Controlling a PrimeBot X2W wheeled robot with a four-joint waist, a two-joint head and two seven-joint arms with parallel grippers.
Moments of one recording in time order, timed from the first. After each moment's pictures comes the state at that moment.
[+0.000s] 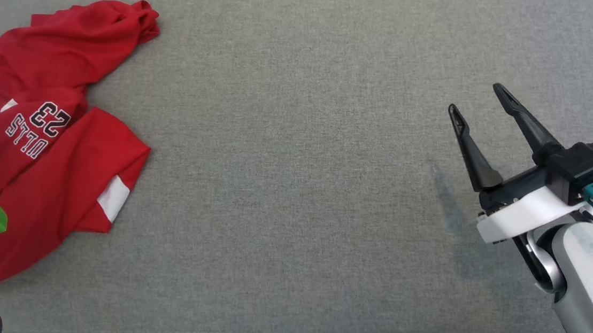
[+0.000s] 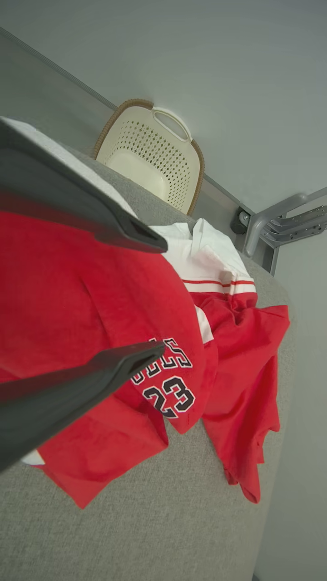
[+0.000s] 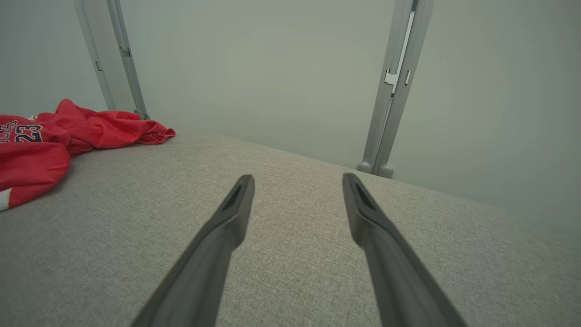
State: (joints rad) left arm -0.50 0.31 0.12 0.38 -0.36 -0.02 0.36; right arm -0.13 -0.18 0.23 -0.03 0.06 0.03 -0.23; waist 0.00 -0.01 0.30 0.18
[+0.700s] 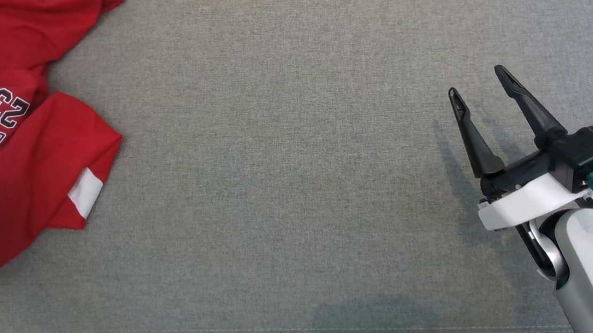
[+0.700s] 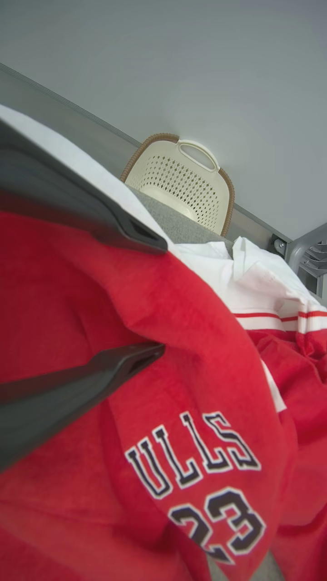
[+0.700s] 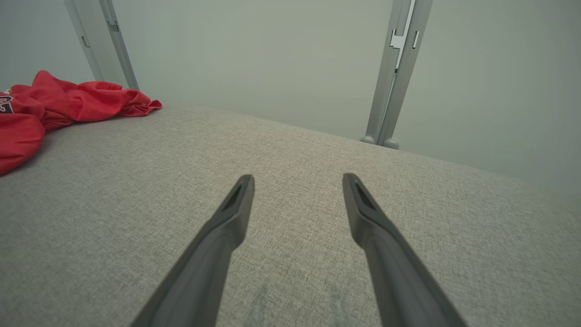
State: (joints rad) left arm -0.55 0.33 0.11 0.55 -0.28 0.04 0.27; right arm -0.18 -0.20 0.22 -0.04 0.05 0.04 -0.23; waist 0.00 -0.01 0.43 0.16
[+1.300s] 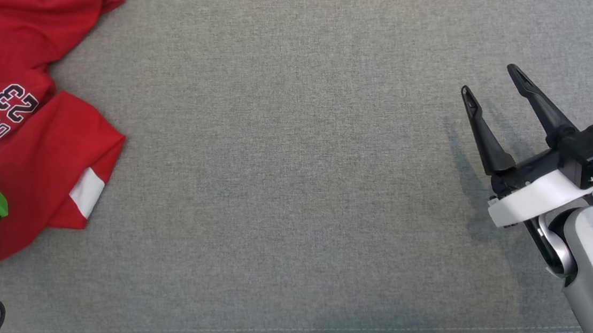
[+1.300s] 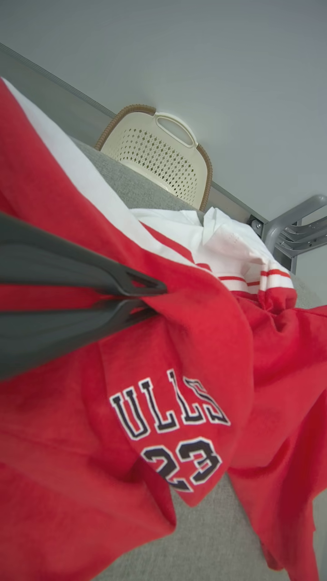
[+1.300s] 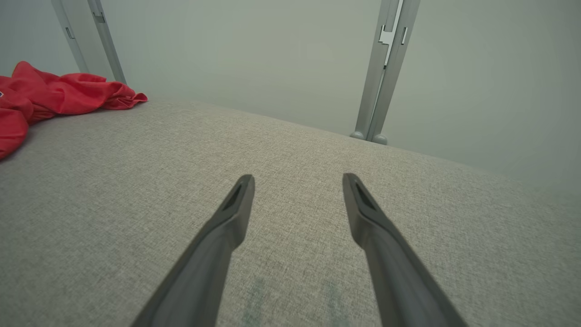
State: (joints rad) left arm -0.63 0.29 0.09 0.63 -0.29 0.02 0.18; right arm -0.18 -0.22 0.20 -0.02 0.05 0.04 -0.23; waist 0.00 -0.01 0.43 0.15
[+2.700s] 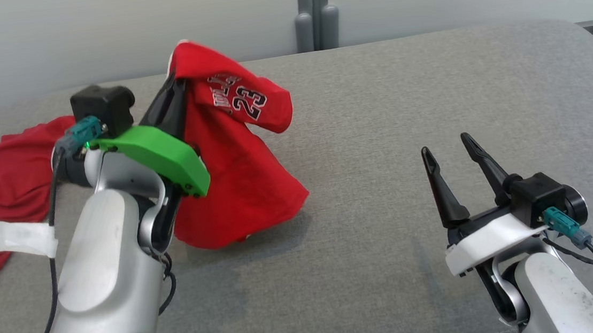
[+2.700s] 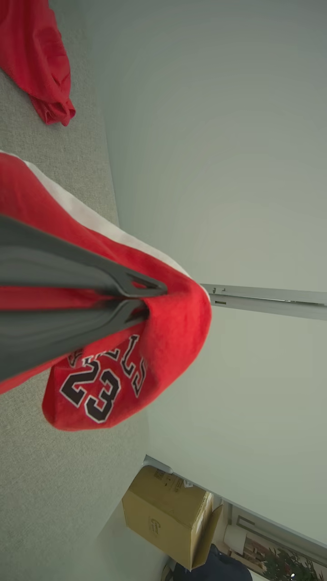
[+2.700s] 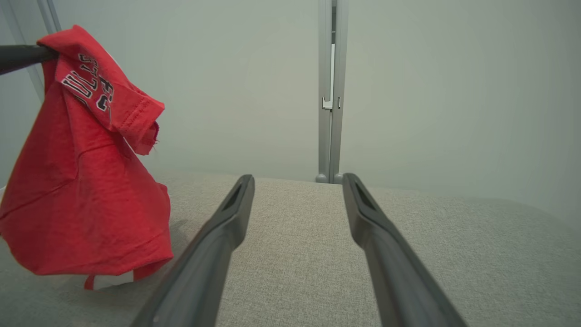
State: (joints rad) left arm -0.61 0.00 -0.24 0.38 -0.38 -0.12 0.02; right arm -0.10 -0.08 0.25 0.13 0.13 0.02 -0.25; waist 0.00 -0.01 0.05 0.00
